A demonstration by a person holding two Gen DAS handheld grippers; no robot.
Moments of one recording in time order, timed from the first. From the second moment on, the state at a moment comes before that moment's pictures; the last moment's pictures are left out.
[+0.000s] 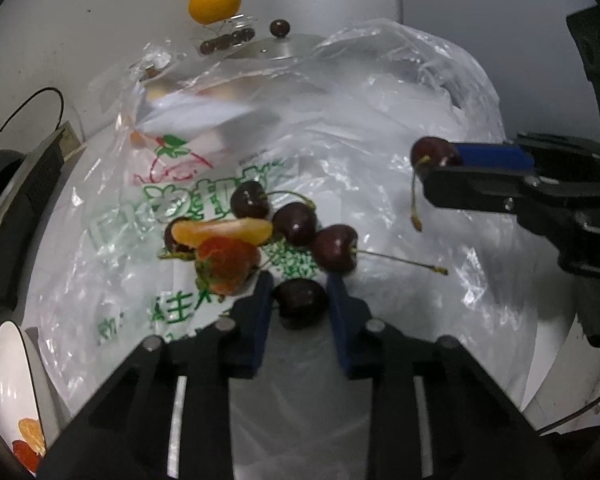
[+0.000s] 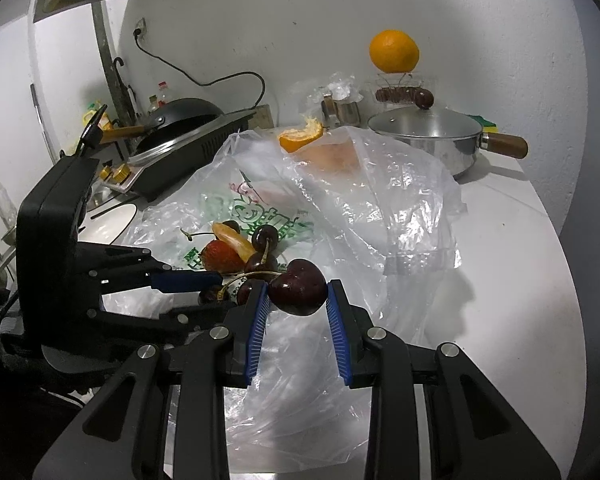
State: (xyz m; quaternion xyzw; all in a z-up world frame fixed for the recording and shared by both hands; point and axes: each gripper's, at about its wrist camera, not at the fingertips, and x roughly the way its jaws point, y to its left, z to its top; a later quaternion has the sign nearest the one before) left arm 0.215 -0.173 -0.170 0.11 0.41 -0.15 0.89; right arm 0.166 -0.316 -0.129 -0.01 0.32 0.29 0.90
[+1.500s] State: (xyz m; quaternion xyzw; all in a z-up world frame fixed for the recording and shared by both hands) left arm 0.143 -0.107 -0.116 0.07 0.33 -0.13 0.93; right arm 0.121 -0.244 -0.092 -0.07 0.29 0.31 0.90
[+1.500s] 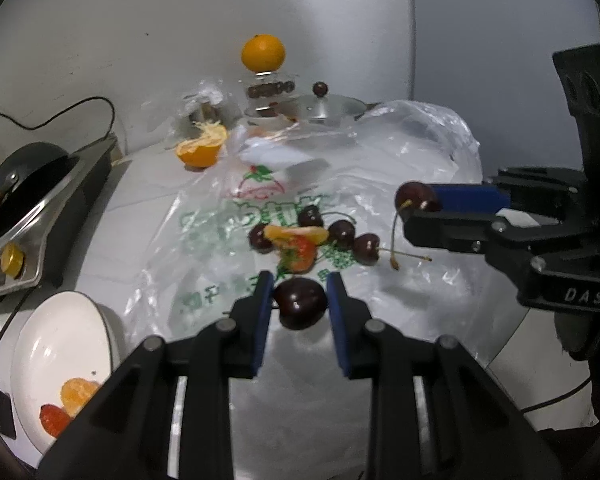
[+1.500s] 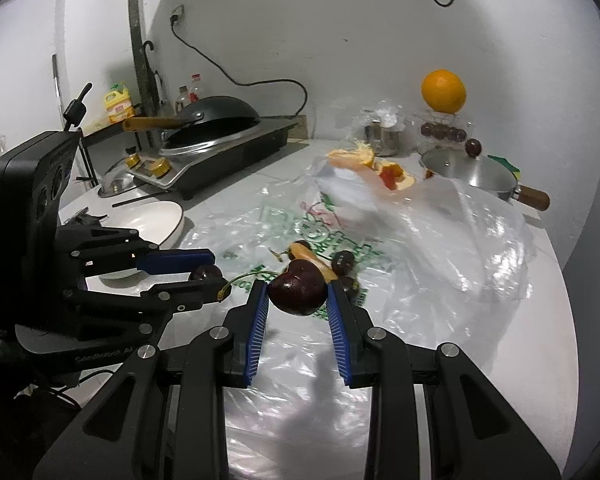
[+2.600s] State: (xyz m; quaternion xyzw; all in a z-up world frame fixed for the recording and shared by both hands) left arm 0.104 0.006 -0.117 0.00 0.31 -0.08 0.95; right arm 0.099 -0.124 -0.083 -0.12 0.28 0.36 0.88
